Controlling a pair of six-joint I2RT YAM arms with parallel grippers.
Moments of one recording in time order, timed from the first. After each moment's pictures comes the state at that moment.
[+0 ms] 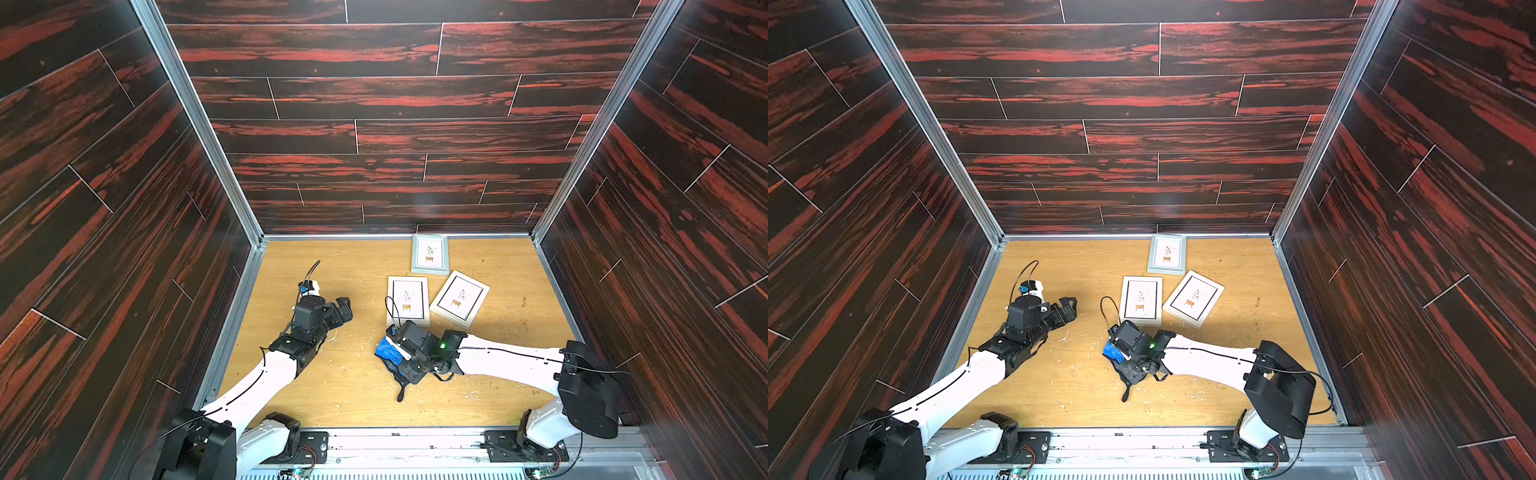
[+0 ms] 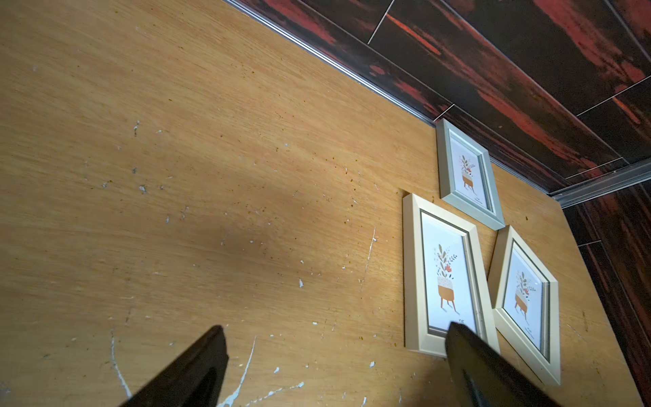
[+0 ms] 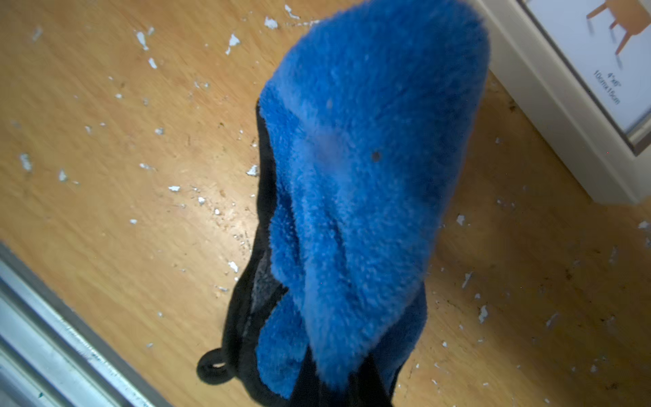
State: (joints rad) left arm -0.31 1.12 0.57 0.01 -0.08 -0.62; right arm 1.09 1.59 1.01 -0.61 0.10 0.24
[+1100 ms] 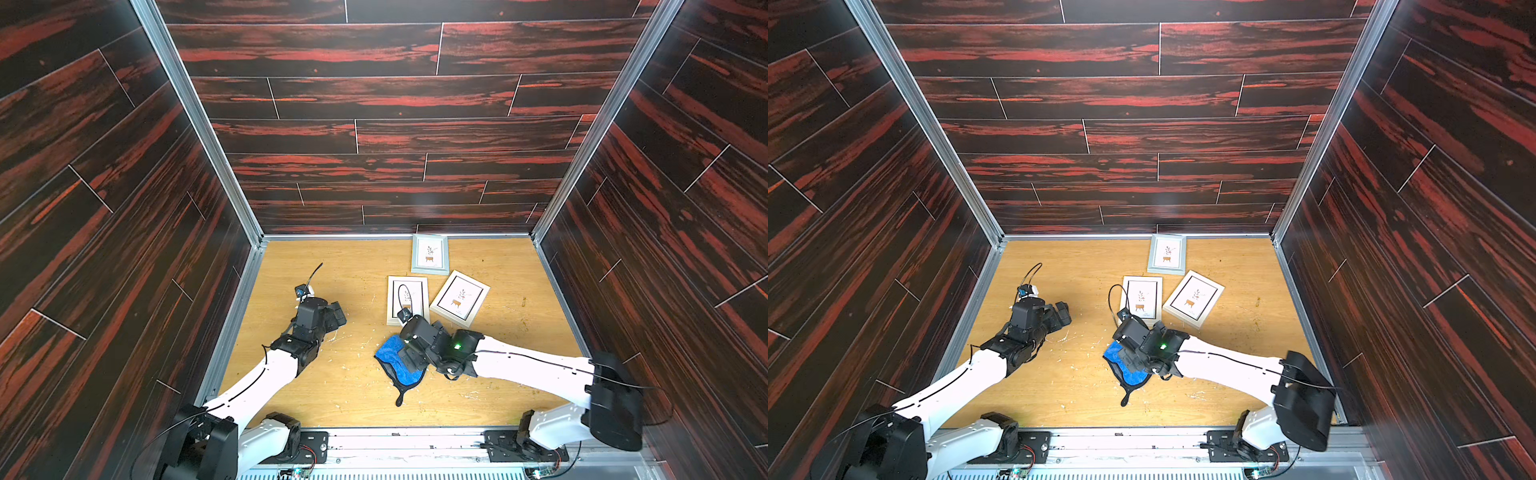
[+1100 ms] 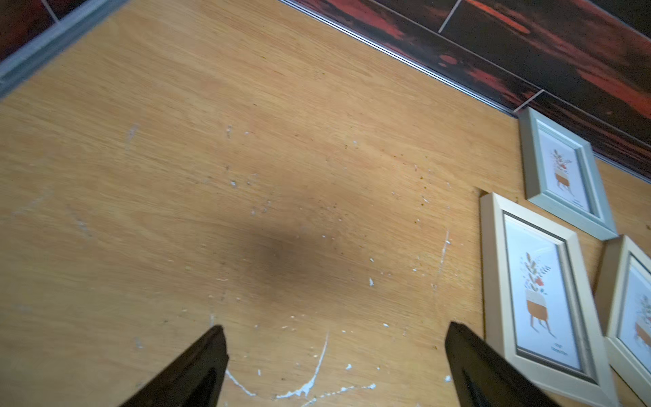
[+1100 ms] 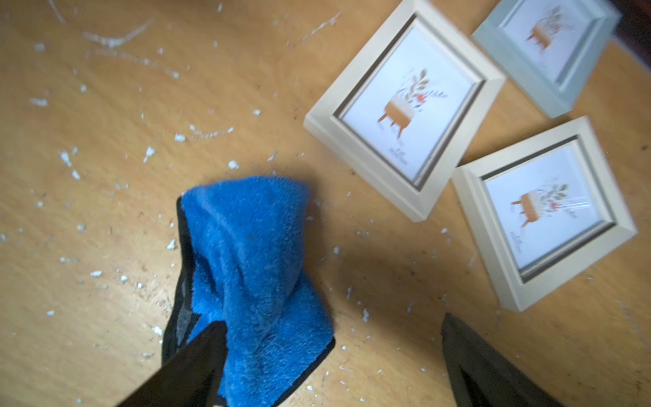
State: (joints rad) left arm -0.31 1.14 0.58 -0.10 -0.30 -0.57; right arm 1.09 1.41 1.01 -0.58 0.47 0.28
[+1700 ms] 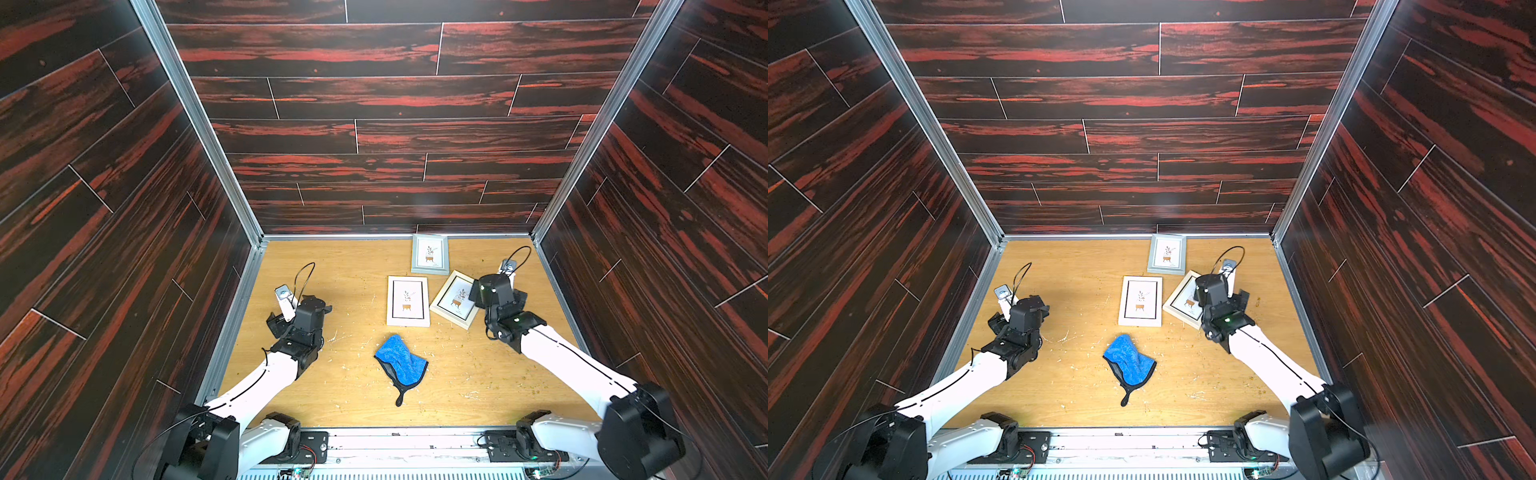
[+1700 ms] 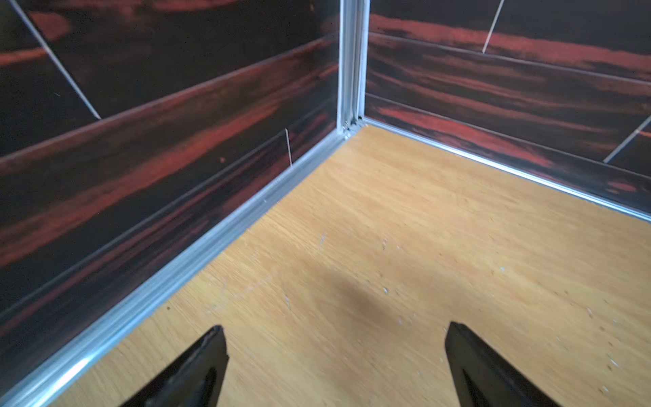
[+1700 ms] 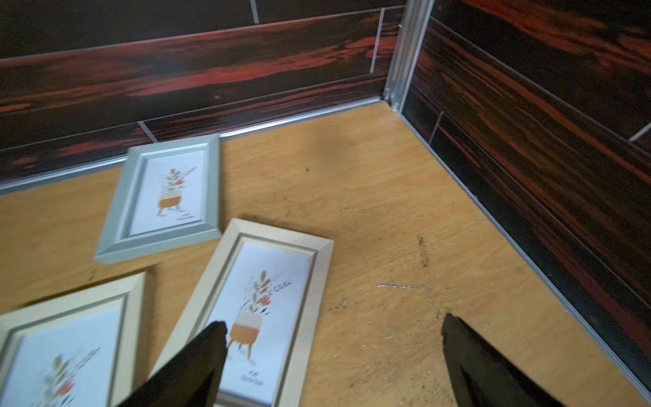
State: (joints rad) left arm -0.30 1.14 0.50 0.13 -0.85 -0.42; right arm 0.40 1.31 0.82 -0.14 0.69 0.41
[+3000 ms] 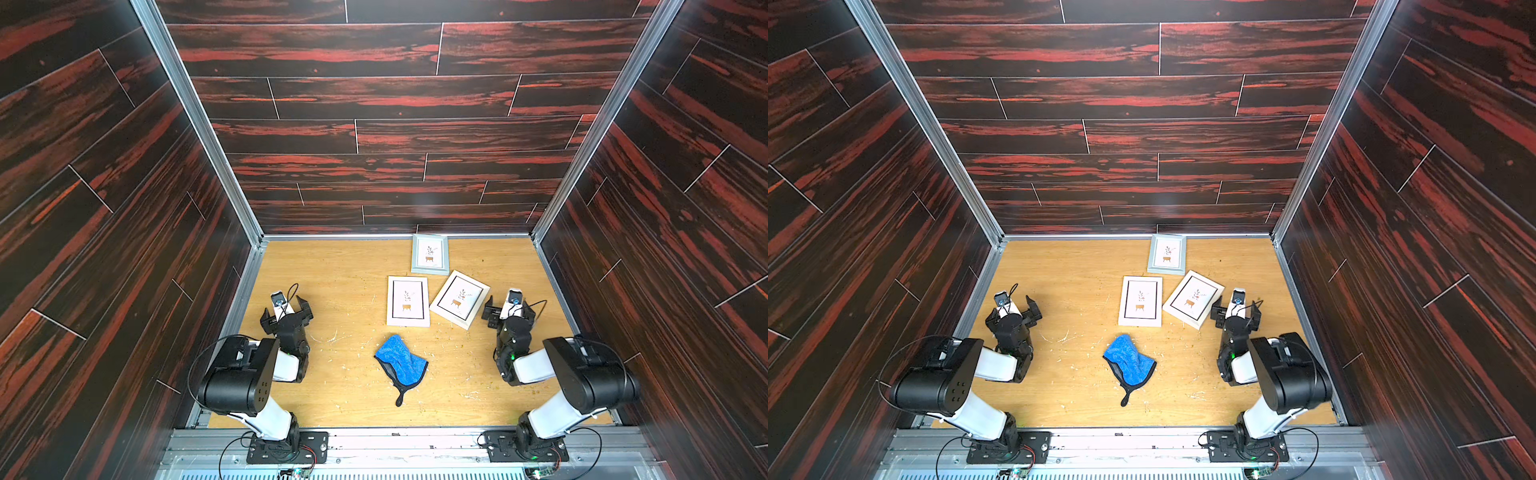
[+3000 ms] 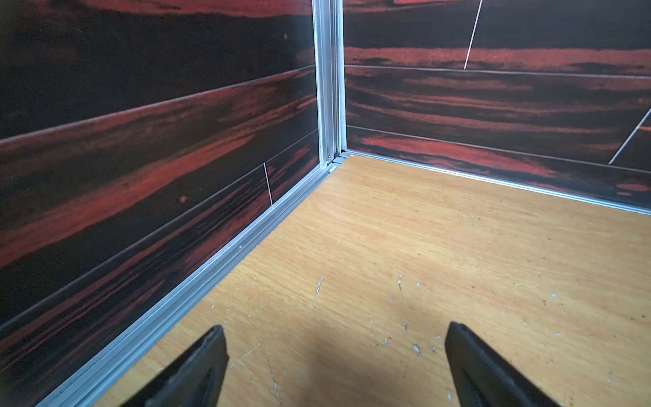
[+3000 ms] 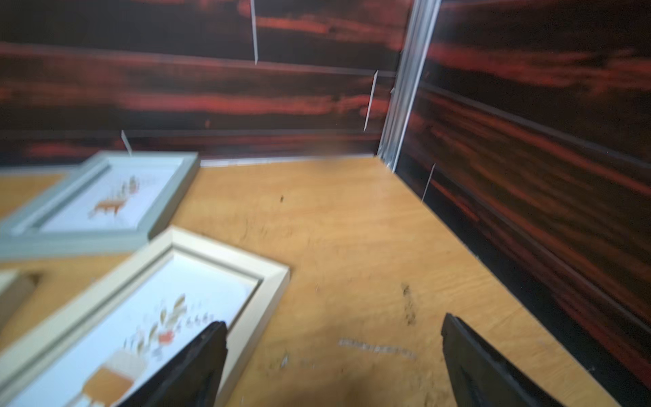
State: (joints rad) left arm -0.04 1.61 0.27 1.16 -0.52 -0.09; right arm 0.21 1.63 0.25 1.22 0.46 -0.04
